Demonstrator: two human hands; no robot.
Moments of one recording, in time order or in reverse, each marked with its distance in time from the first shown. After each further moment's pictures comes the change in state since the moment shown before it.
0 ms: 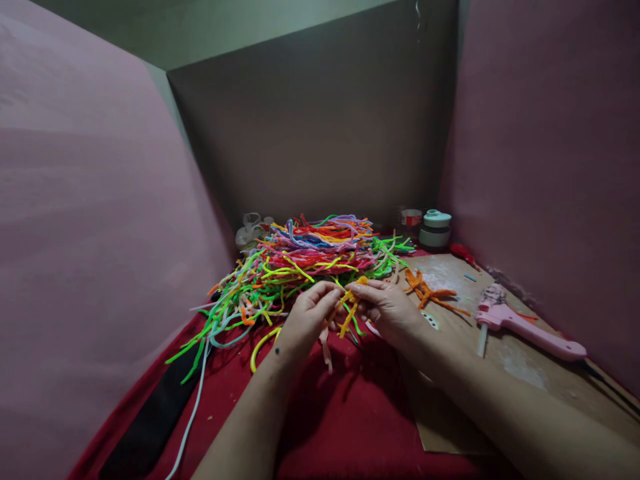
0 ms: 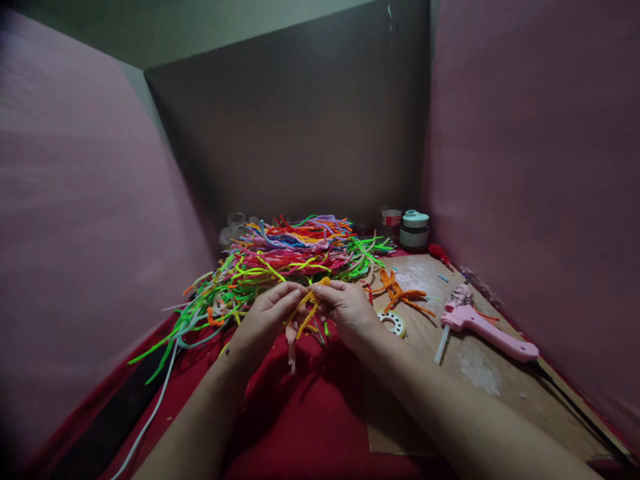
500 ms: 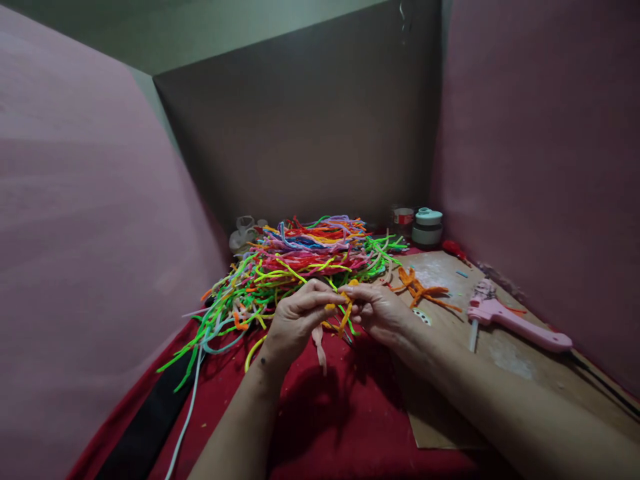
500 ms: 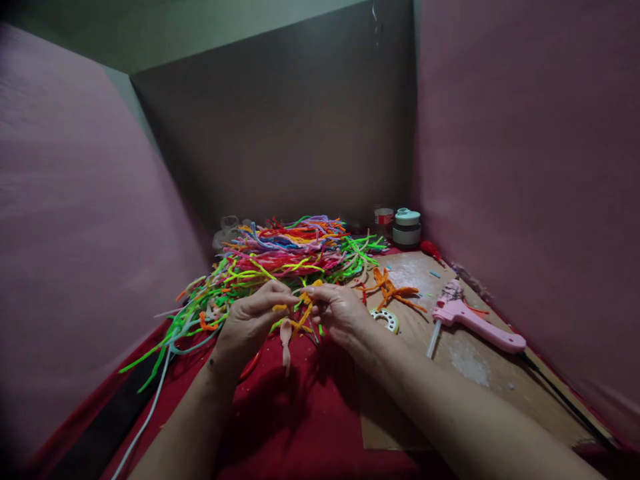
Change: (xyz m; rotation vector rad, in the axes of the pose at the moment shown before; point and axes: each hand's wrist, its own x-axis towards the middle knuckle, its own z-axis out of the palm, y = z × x) left_hand -0.009 0.006 -0.007 0.147 -0.024 0.310; right_hand 0.002 -0.002 -0.001 0.137 0.059 0.186
